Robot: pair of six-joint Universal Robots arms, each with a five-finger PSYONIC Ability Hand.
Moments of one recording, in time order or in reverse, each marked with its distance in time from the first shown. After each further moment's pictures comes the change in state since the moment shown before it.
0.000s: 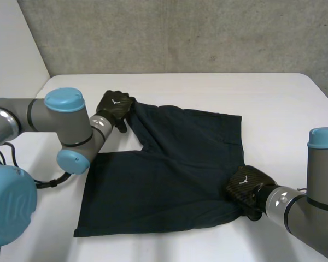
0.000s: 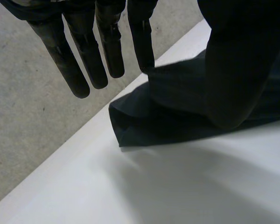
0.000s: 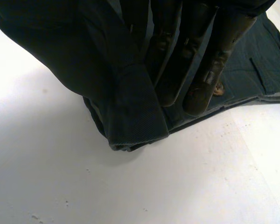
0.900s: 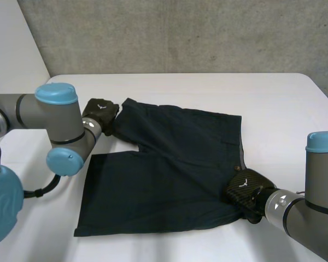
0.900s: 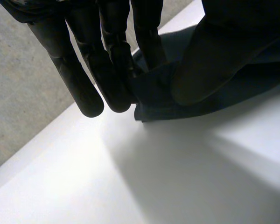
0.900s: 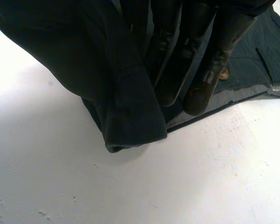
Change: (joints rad) left arm 0.016 0.087 -0.083 -0.119 -0.141 0.006; right arm -0.003 0.015 0.016 -0.020 0.001 0.002; left_hand 0.593 0.660 0.670 0.671 0.620; right_hand 0.005 0.000 0.000 0.000 0.000
